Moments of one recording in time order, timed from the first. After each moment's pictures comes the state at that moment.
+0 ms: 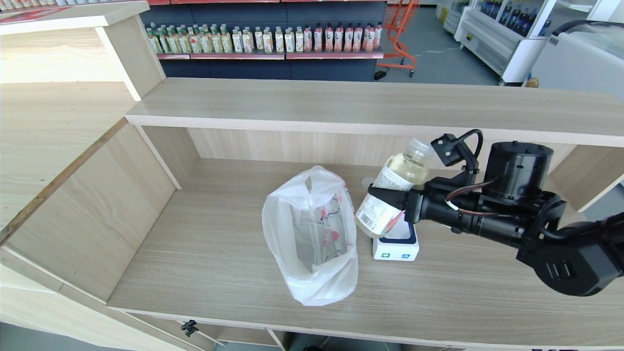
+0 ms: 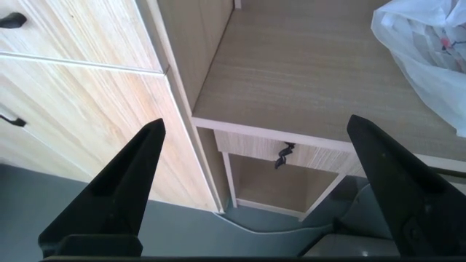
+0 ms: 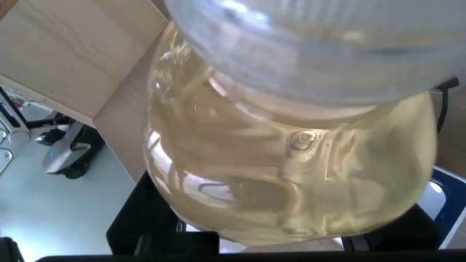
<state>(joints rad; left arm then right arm) 0.00 0.00 0.00 0.05 0.13 0.01 0.43 1.81 -0.79 -0.91 0.37 0.16</state>
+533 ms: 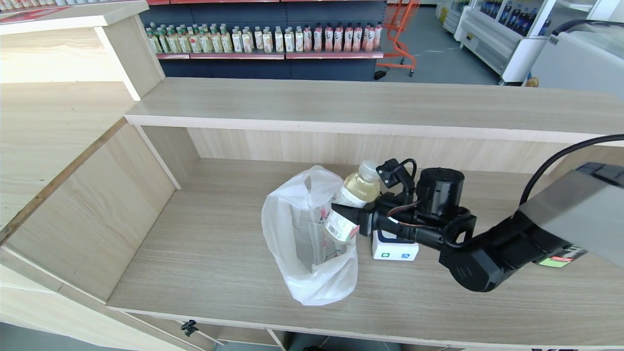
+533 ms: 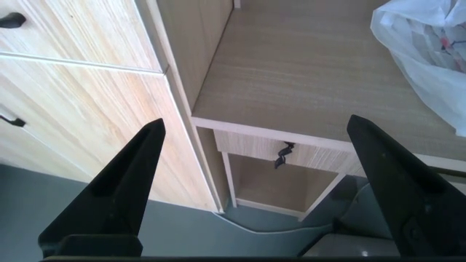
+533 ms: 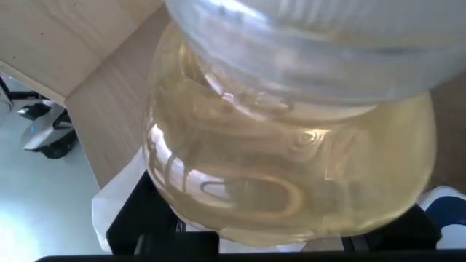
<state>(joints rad) 0.00 0.00 0.00 0.05 0.13 0.01 0.50 2.13 -0.95 -1.10 0.38 0.05</state>
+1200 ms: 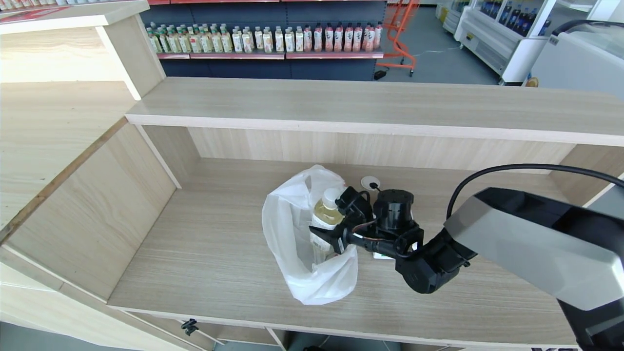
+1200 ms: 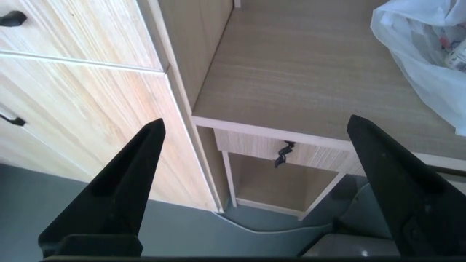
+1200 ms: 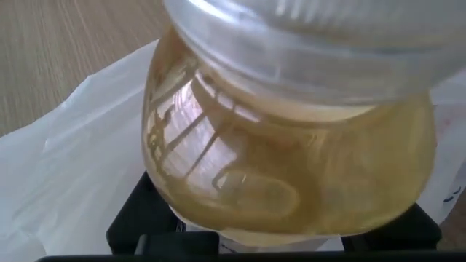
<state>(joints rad) 0.00 0.00 0.00 0.05 0.13 0.01 0.54 2.39 -1.15 -1.11 0.38 -0.28</state>
